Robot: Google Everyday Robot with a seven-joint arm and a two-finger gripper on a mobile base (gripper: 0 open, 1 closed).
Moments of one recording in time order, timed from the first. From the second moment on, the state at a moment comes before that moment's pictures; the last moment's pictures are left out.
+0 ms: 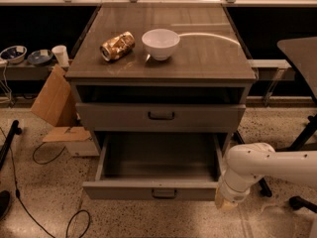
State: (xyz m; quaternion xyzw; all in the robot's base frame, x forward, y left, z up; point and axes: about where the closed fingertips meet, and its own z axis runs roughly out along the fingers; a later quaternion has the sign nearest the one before) arm 0.416 -0.227 0.455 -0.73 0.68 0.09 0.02
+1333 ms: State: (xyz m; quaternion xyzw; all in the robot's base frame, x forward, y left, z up) arm 0.421 -0.212 0.419 -0.73 0.67 0.12 0.05
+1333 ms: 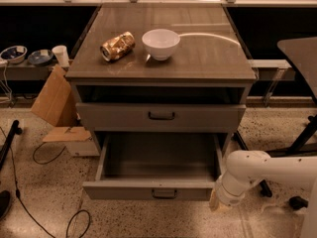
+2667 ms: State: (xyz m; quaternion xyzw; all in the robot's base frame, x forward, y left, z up) arm 0.468 -0.226 0.393 -0.71 0.69 0.12 0.11
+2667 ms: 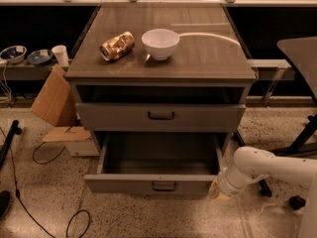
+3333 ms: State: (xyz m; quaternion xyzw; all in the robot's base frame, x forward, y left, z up) arm 0.514 -0.219 0.410 -0.69 0.70 0.11 0.12
